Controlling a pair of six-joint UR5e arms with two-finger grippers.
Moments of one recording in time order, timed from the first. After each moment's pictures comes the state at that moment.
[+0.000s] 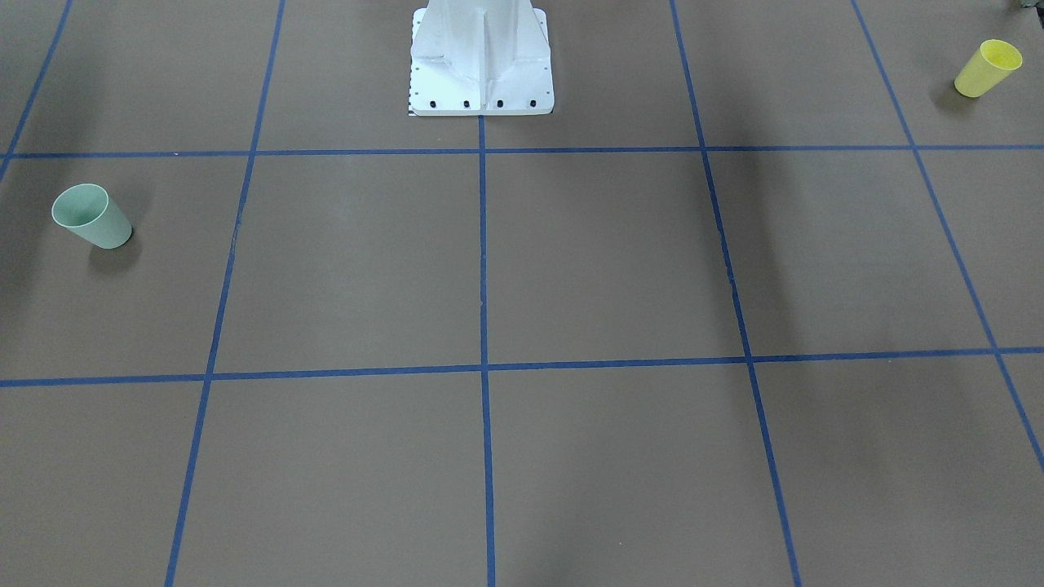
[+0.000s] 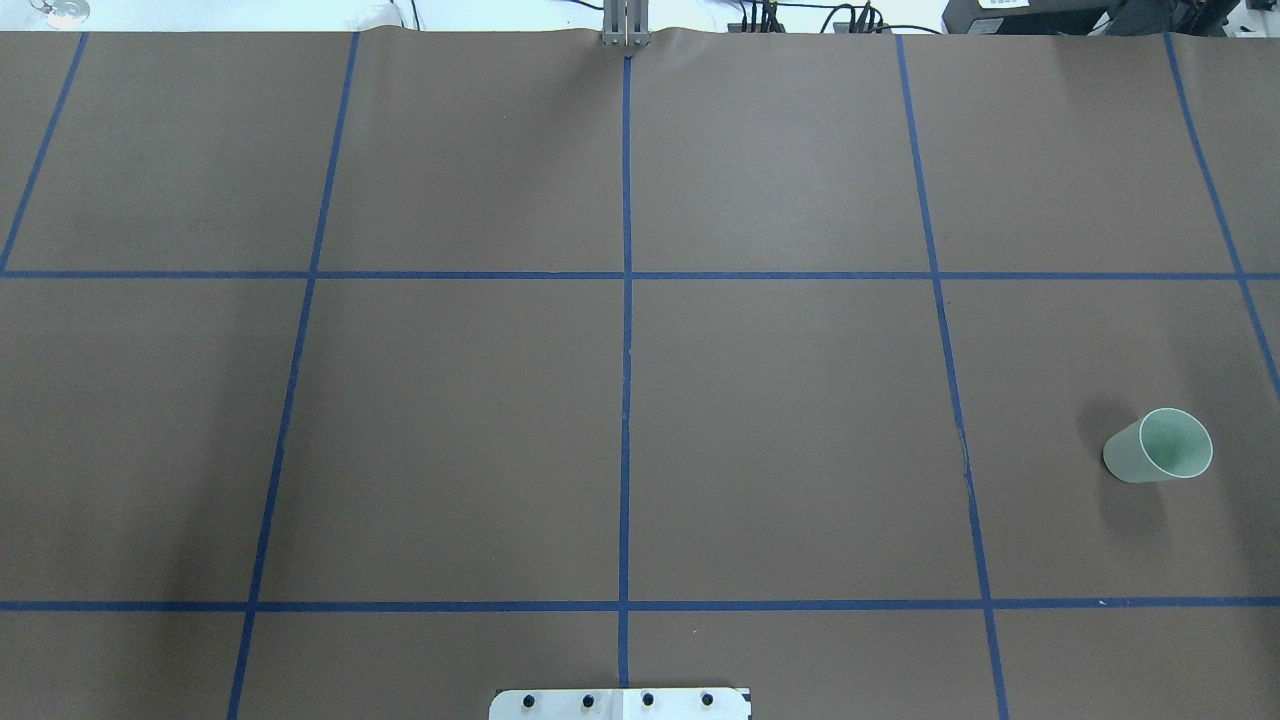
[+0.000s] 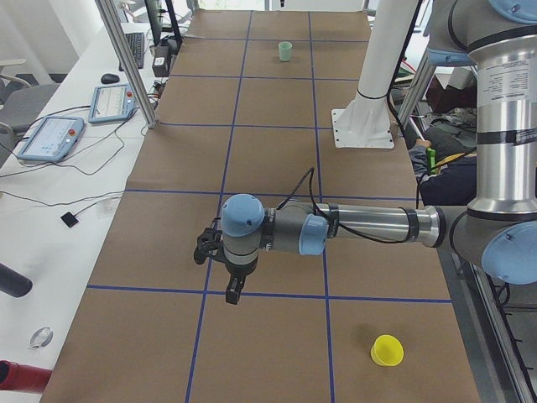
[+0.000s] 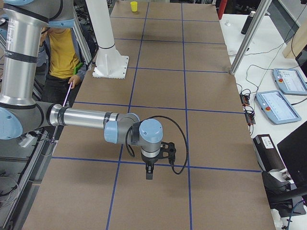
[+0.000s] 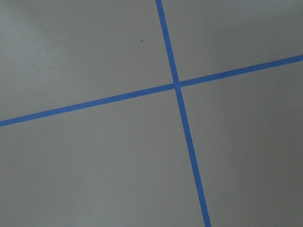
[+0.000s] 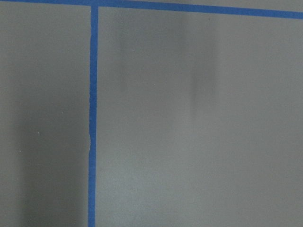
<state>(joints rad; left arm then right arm) -1.60 -1.46 -1.72 -1.65 -2.31 0.15 1.60 -1.81 1.75 -1.56 2.26 -0.09</state>
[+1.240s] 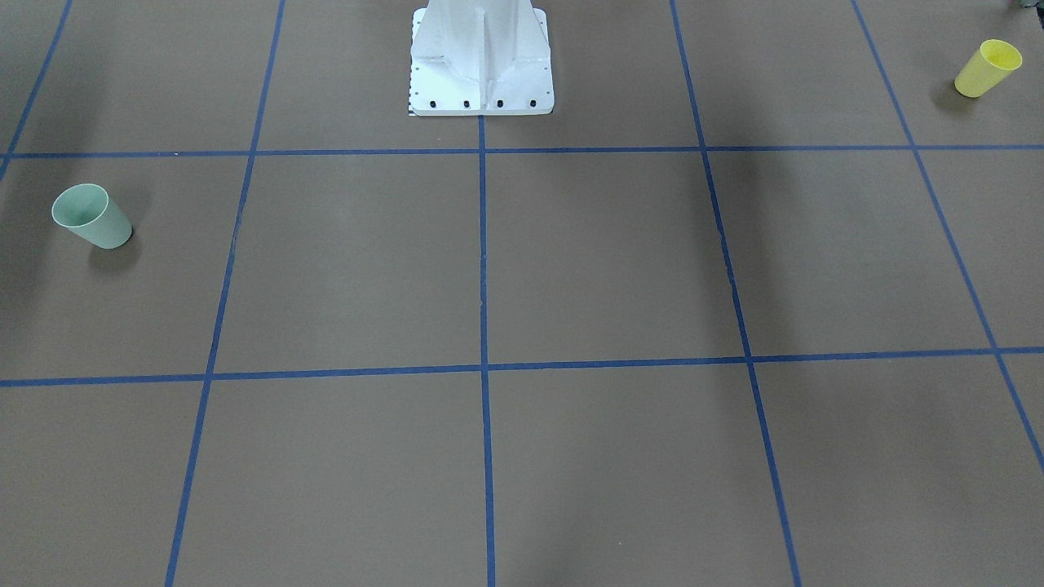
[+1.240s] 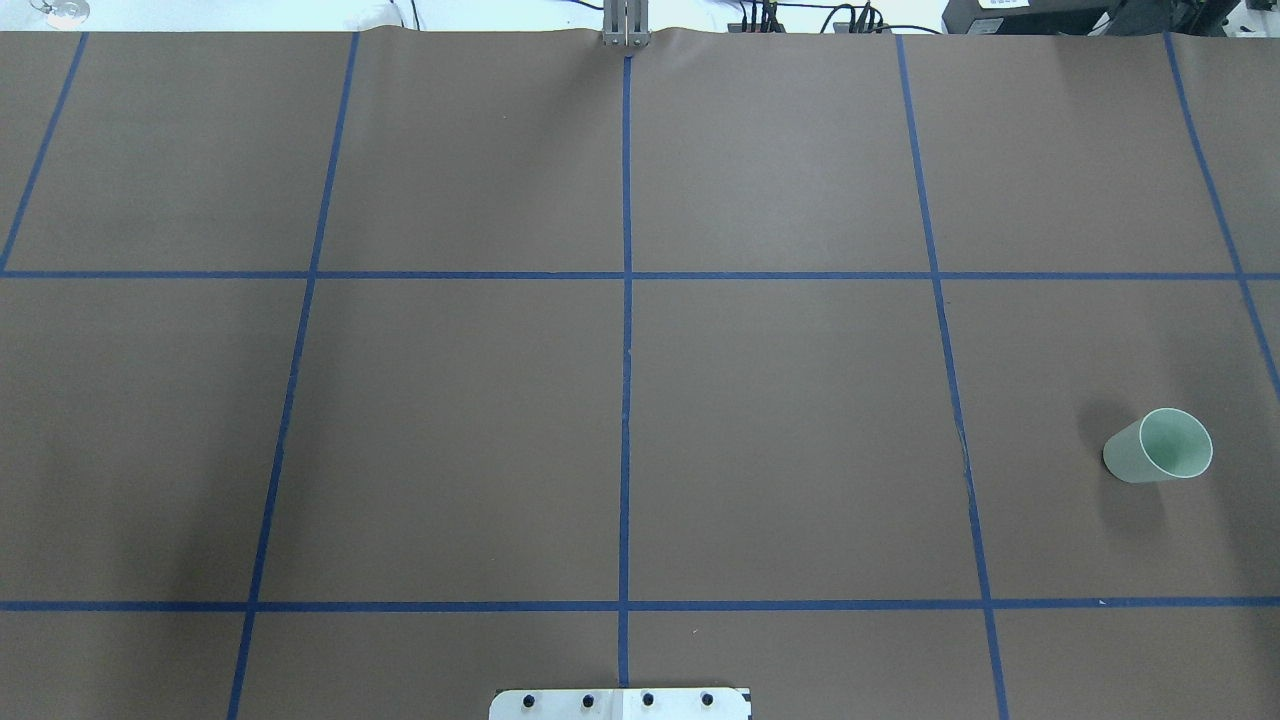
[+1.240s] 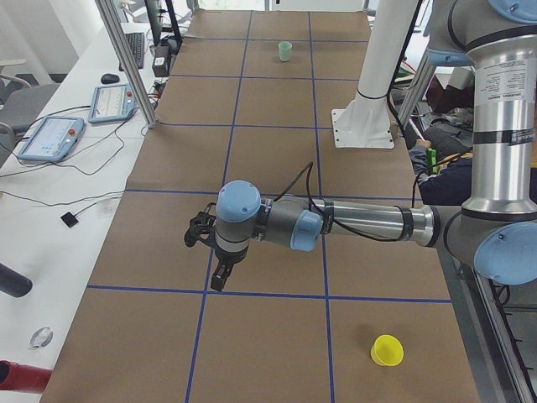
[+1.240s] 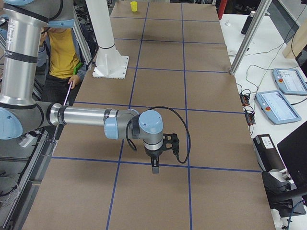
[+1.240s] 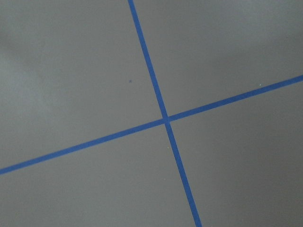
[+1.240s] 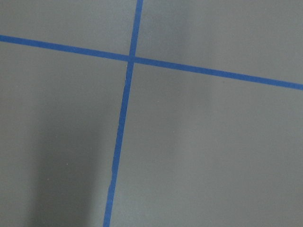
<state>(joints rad) -1.59 -1.50 -1.71 -1.85 -2.31 0.15 1.60 -1.81 1.79 -1.41 2.25 -0.08</state>
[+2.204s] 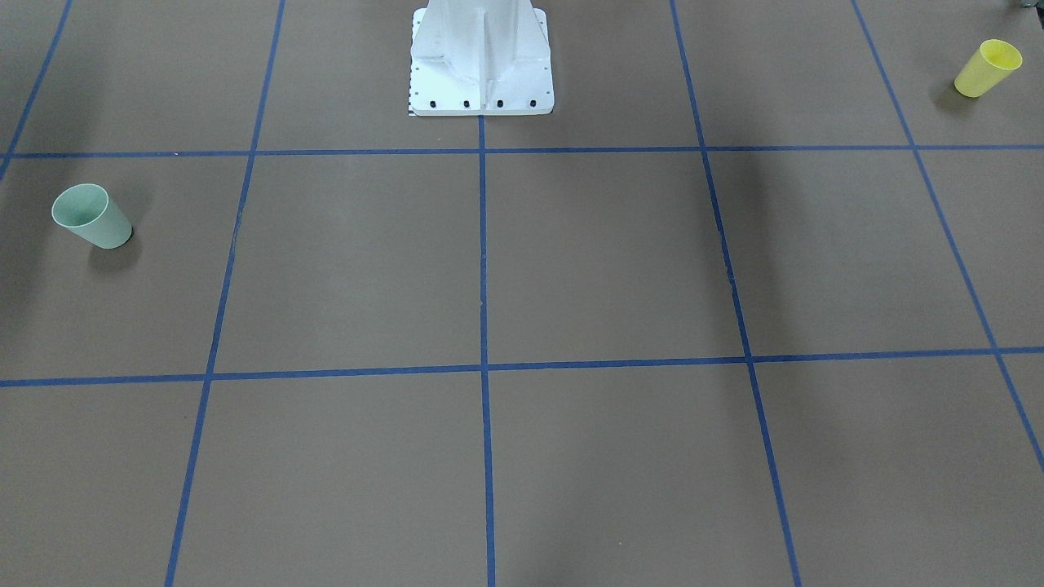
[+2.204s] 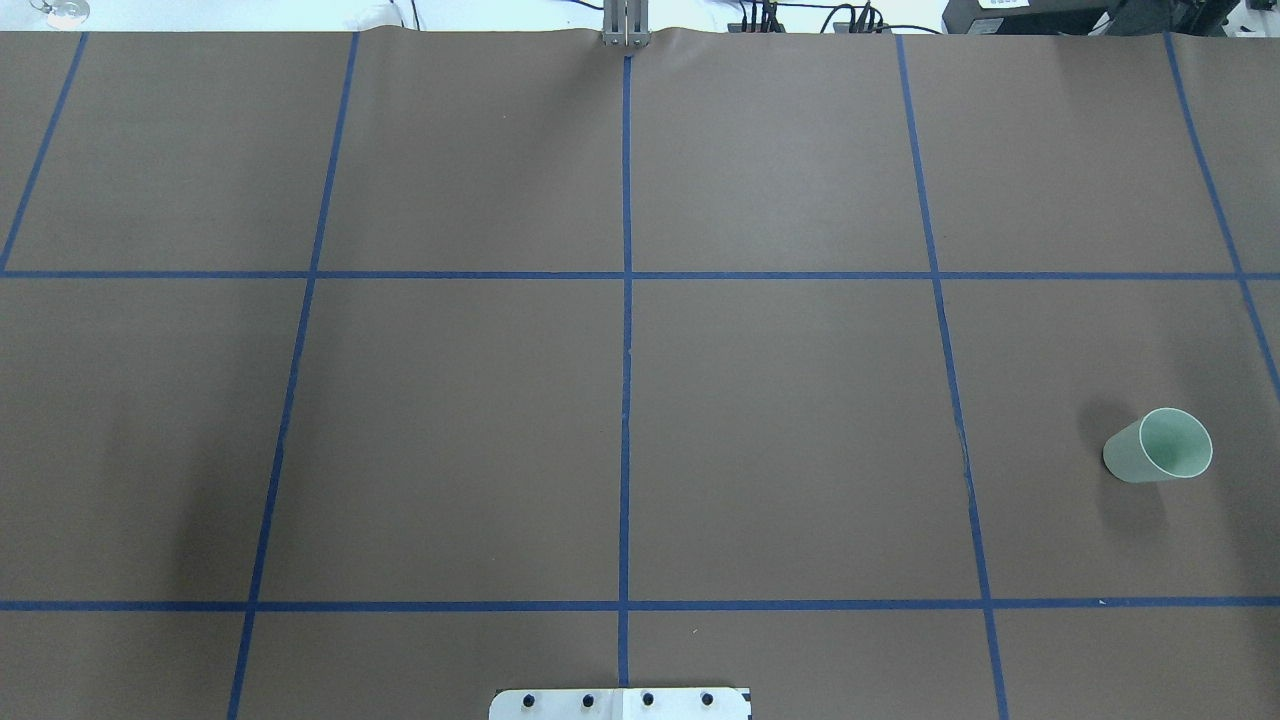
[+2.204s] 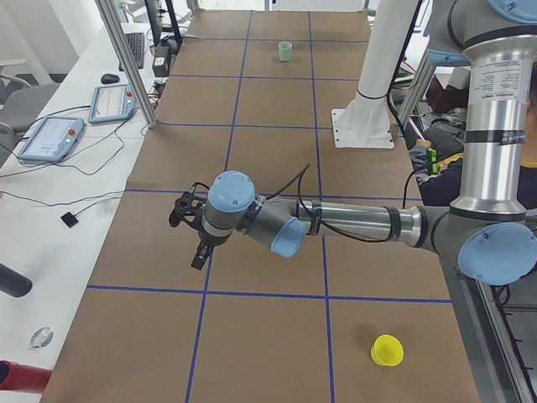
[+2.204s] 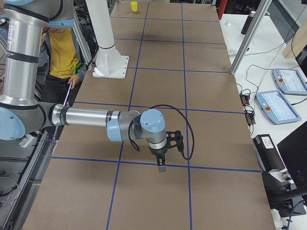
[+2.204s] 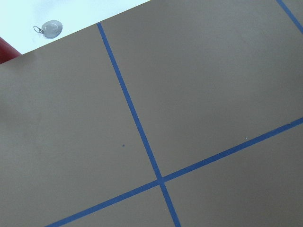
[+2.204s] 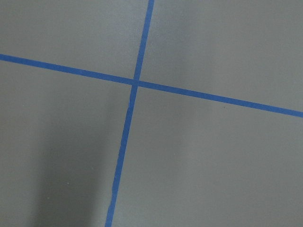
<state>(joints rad) -1.59 -1.54 -1.67 -2.04 -2.39 -0.16 1.60 -1.79 1.75 -1.38 2.26 -0.07</state>
